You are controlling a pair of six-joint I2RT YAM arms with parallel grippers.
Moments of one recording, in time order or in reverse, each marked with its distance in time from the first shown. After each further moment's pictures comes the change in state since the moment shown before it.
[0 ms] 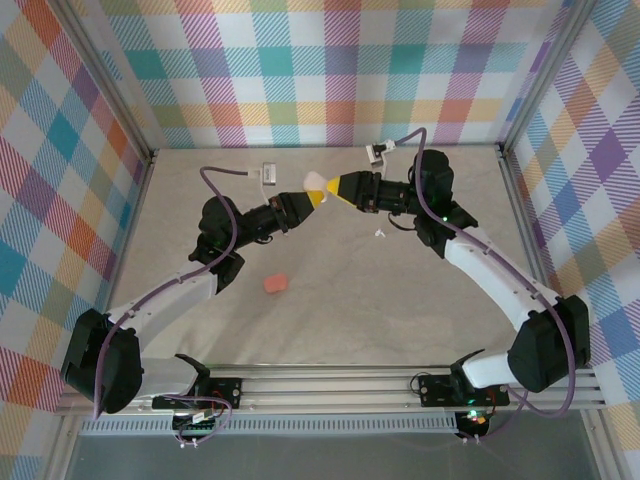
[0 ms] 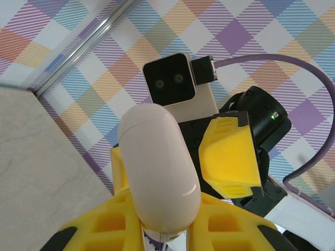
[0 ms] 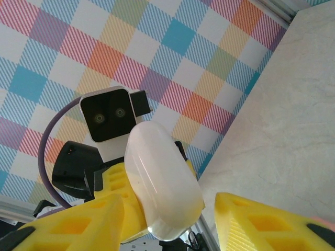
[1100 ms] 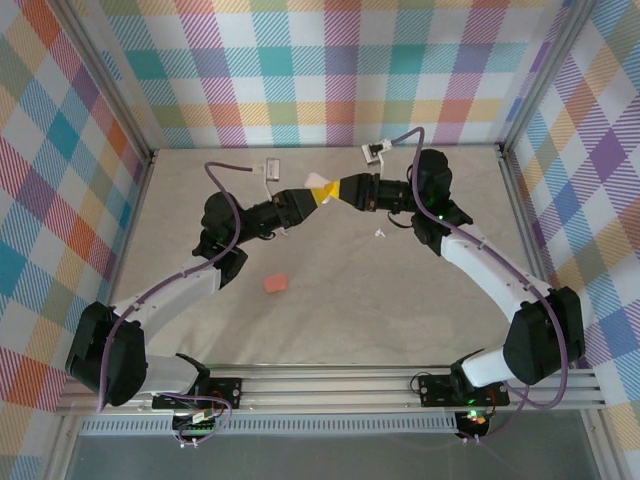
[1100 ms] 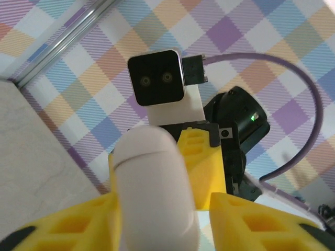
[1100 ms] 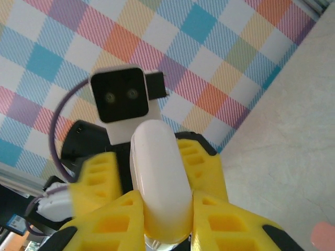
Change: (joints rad) left arm 0.000 0.040 0.037 0.016 0.046 -0.051; right arm -0.011 0.039 -0.006 0.064 -0.104 -0.038
